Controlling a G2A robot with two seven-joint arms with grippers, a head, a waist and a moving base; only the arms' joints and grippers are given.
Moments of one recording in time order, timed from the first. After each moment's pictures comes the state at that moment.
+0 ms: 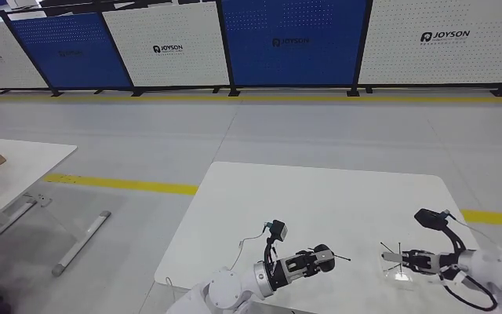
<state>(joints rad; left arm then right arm) 1.46 -1.16 -0.92 -1.75 -0.33 -0.31 -0.43 -1.32 -0.92 1.50 -1.77 -0.41 0.09 1.39</state>
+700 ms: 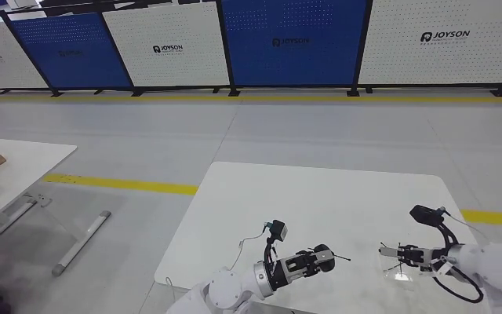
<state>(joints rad) 1.46 -1.16 -0.92 -1.75 -0.33 -0.31 -0.43 -1.26 -0.91 1.42 -1.76 -0.49 0.20 1.37</state>
